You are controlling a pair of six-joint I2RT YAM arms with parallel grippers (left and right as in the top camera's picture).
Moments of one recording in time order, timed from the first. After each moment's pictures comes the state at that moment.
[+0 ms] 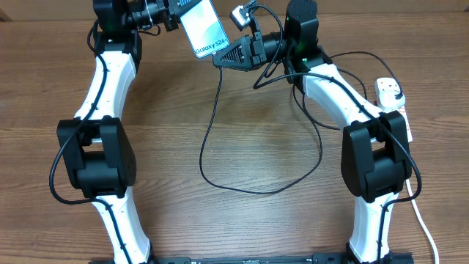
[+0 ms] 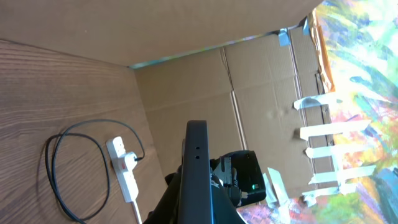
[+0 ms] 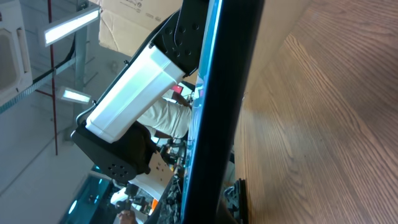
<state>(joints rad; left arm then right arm) 0.01 2.18 1.84 0.47 1.28 -1.43 0.32 2.15 1.69 0.46 -1.49 1.09</state>
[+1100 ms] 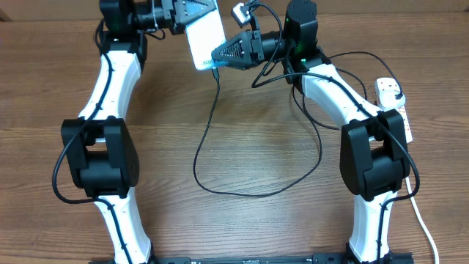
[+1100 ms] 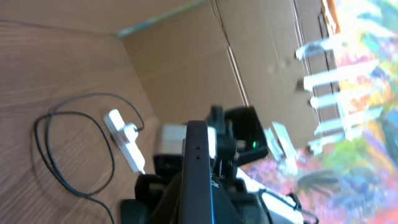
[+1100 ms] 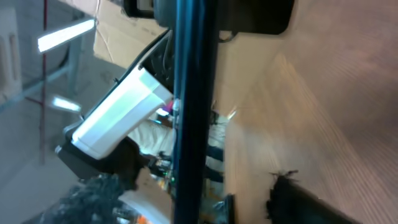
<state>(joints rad) -0.01 2.18 1.85 0.47 1.42 -1.32 0.32 2.17 1.69 0.52 -1.43 1.10</state>
